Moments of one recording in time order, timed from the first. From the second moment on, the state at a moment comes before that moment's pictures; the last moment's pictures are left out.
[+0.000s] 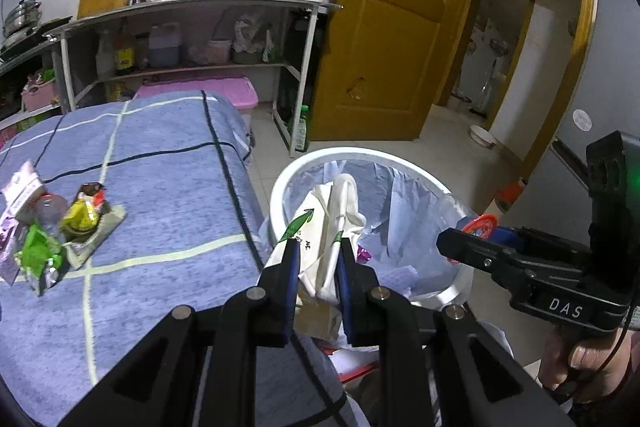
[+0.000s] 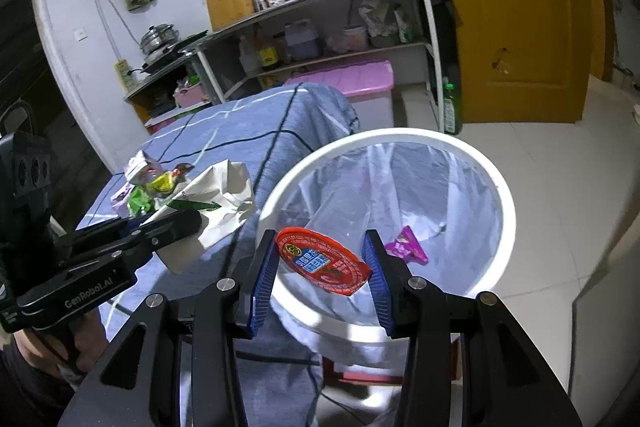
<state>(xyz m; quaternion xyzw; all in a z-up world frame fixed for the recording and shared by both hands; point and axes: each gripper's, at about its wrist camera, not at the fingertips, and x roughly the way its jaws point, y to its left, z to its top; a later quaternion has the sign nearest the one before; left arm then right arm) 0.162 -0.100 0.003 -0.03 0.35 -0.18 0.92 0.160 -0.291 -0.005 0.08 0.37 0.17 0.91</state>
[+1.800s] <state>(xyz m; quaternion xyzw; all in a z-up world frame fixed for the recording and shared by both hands) 0.141 -0.054 0.016 -0.05 0.32 -0.12 0.94 0.152 -0.259 0.003 0.06 0.37 0.21 0.90</state>
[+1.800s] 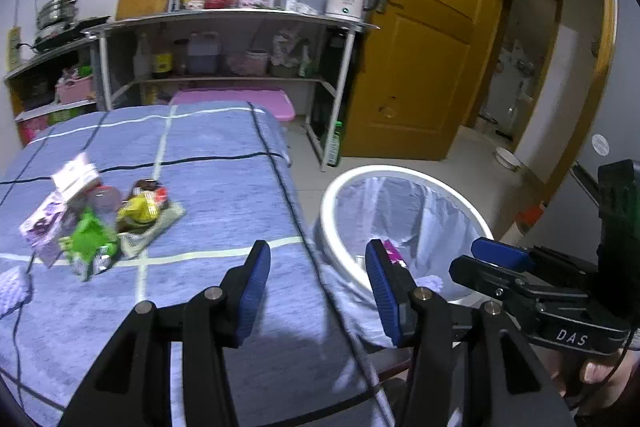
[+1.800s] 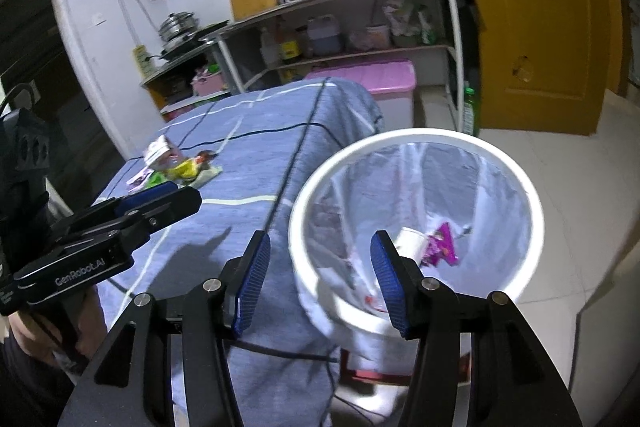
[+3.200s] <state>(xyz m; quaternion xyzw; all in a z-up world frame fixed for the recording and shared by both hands) 0.100 0.143 -0.010 -0.08 0.31 0.07 0.95 0.161 -0.100 -0.003 -0.01 0.38 0.33 0.86</state>
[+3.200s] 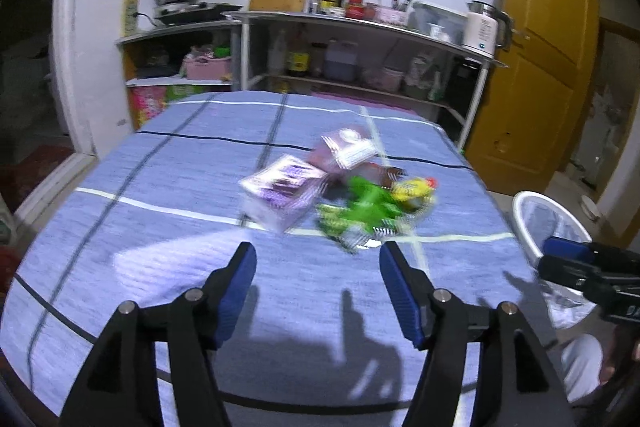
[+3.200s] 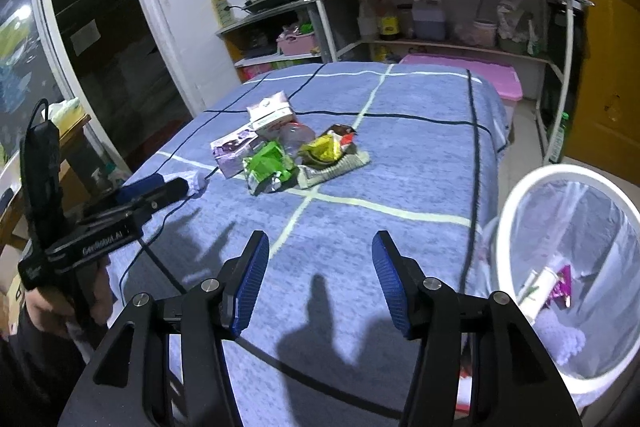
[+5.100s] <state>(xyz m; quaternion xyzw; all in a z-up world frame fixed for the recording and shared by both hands) 0.099 0.209 -0.052 -0.10 0.36 0.07 0.92 0.231 0.048 -0.044 -0.10 0.42 0.41 0.80</state>
